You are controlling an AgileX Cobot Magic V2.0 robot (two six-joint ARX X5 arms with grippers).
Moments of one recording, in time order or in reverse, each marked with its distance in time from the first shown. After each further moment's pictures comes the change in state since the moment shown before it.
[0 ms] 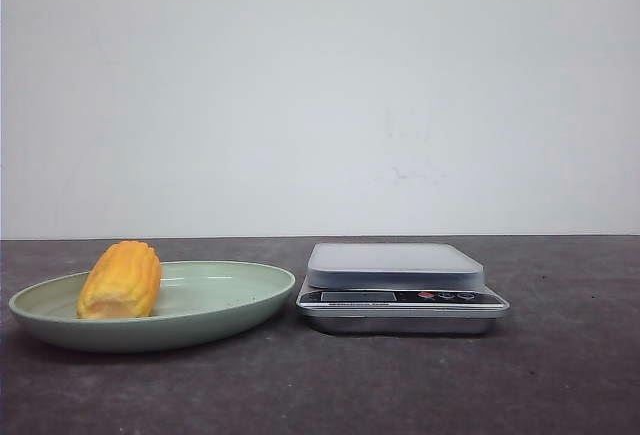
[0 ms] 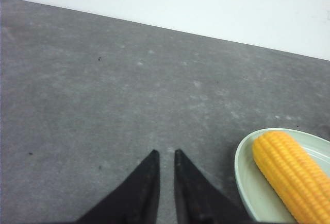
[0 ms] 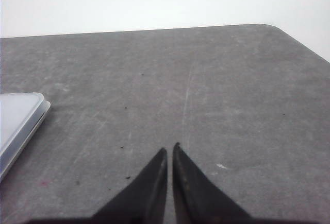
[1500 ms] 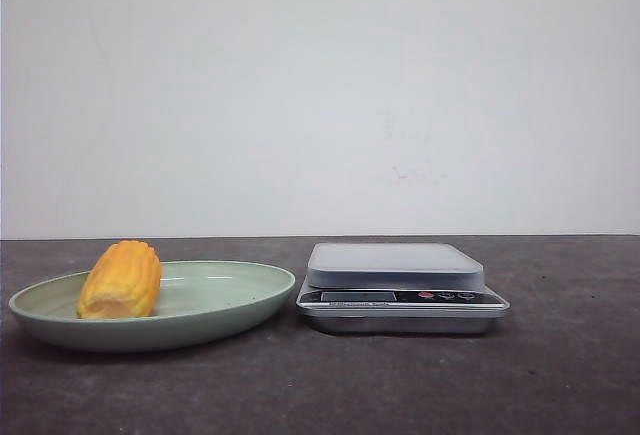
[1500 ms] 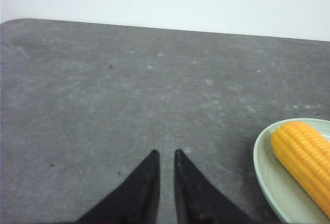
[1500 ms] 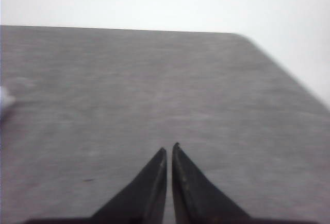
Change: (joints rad) left arm 0.000 0.000 0.000 0.000 -0.031 0.122; right arm 0.000 0.000 0.000 0.008 0.128 -0.109
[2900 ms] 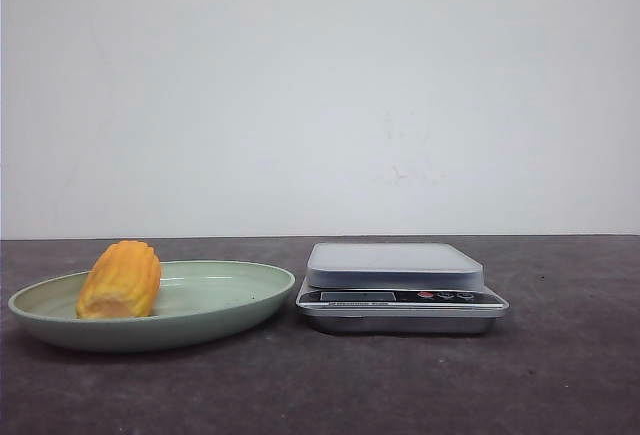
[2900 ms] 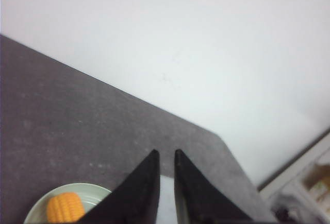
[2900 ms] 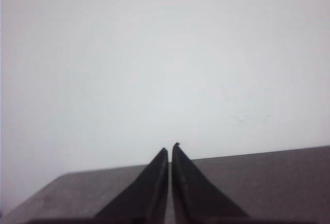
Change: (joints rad) left arm 0.000 0.316 0.657 -0.212 0.431 -0.530; right arm 0.002 0.290 0.595 0.054 -0.521 0.386
